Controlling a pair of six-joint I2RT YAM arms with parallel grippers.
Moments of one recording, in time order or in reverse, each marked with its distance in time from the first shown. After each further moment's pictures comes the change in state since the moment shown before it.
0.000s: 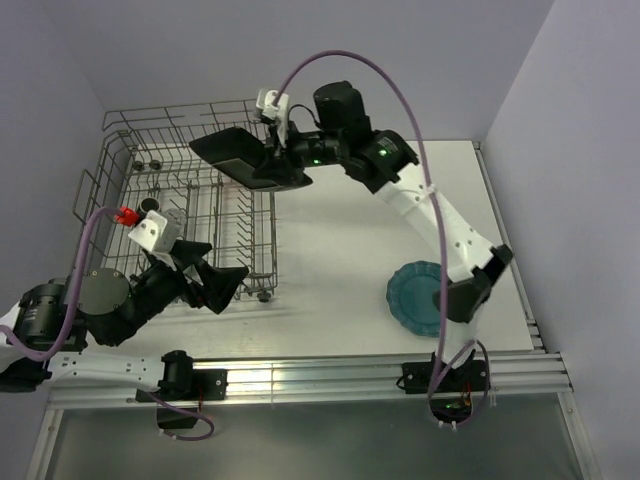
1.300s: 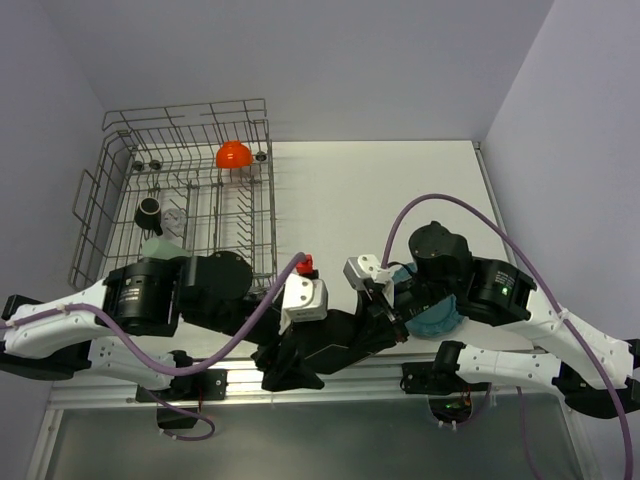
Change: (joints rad) left arm 0.002 0.476 0.309 -0.008 1.075 0.217; right arm 0.319 -1.014 -1.041 -0.035 -0.265 0.271
